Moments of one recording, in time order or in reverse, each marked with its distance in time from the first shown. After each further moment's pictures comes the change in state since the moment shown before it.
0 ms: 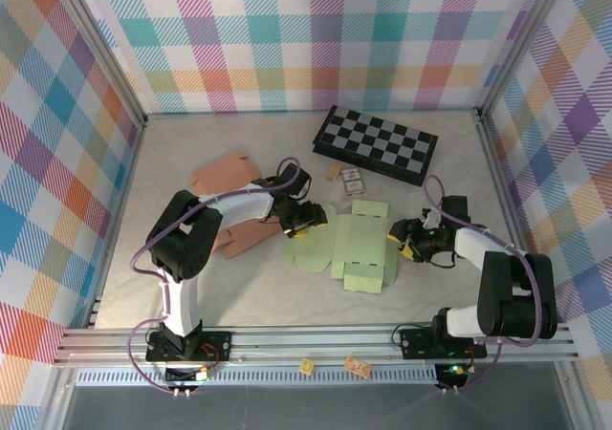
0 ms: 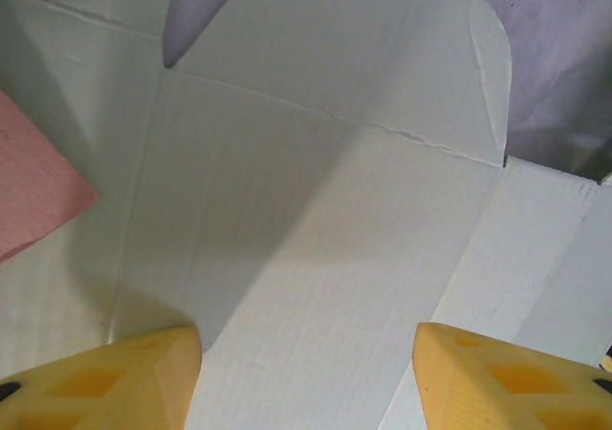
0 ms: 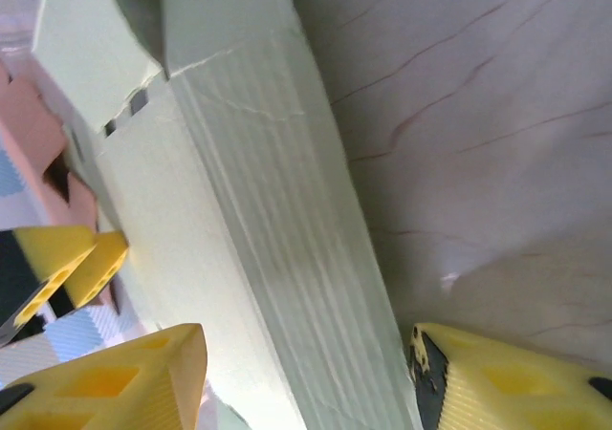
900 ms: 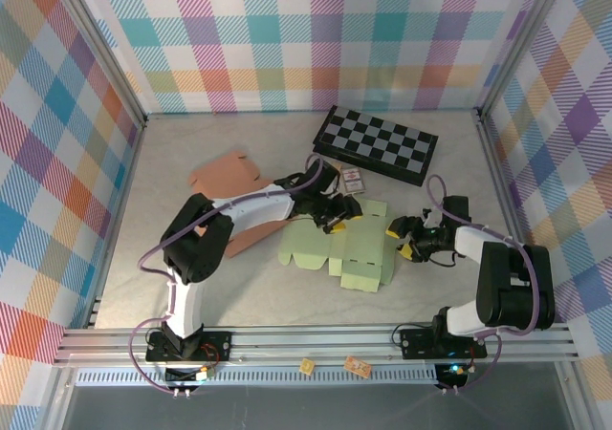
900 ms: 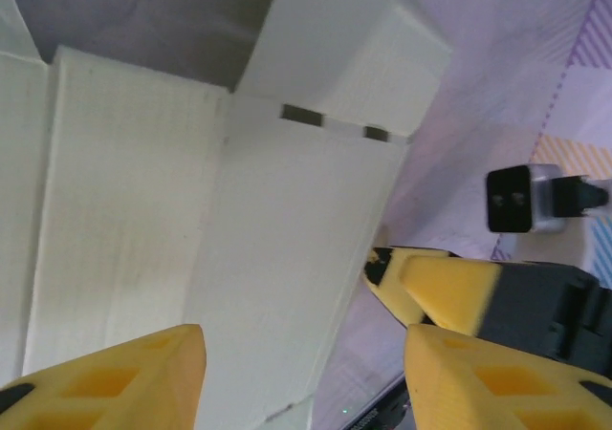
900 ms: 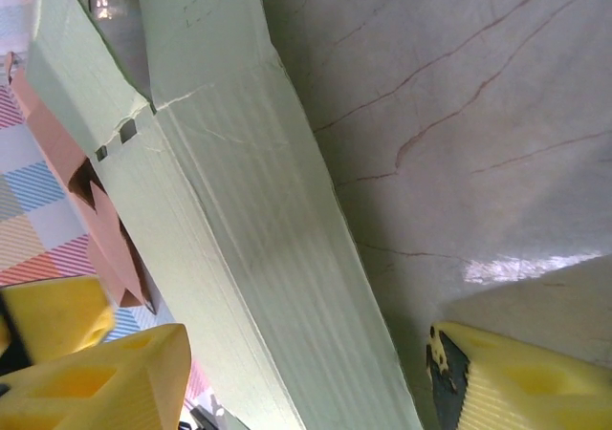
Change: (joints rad) left arm -0.129 0.057 0.152 0.133 0.129 -0.225; right arm -0.014 0.065 -0.004 0.076 -0.100 0.069
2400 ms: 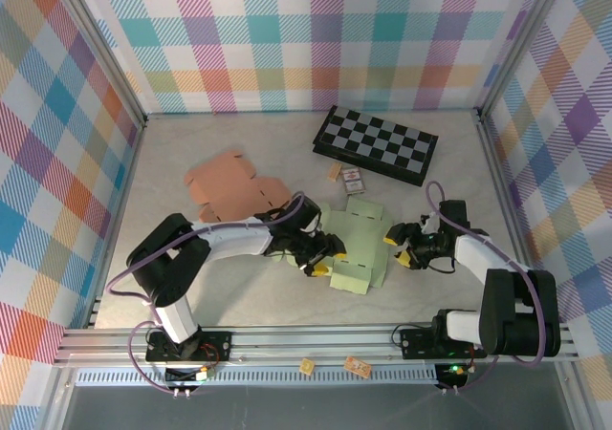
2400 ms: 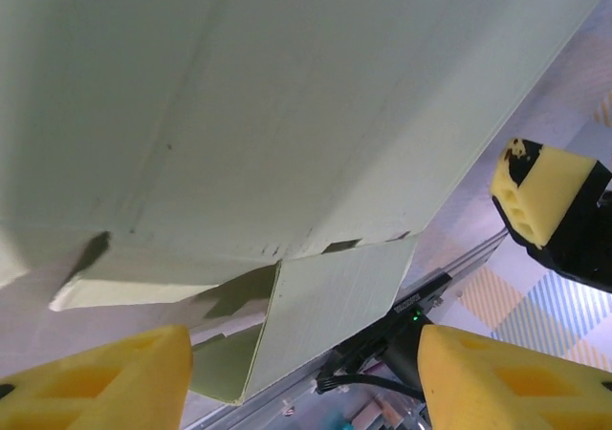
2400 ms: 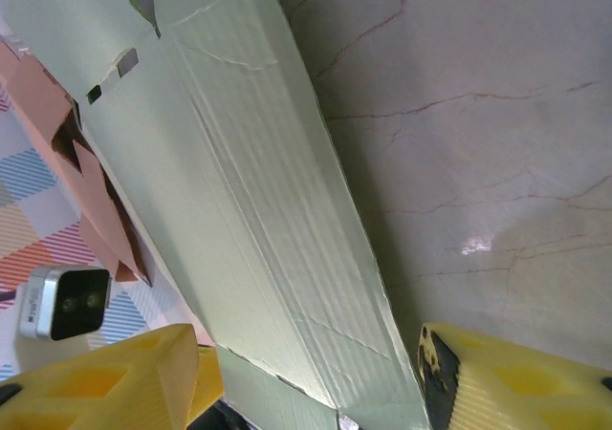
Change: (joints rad) left arm -0.077 -0.254 -0.464 0.178 0.116 -0.208; right arm 0.047 -0.159 -0.030 -0.144 0.038 0.057
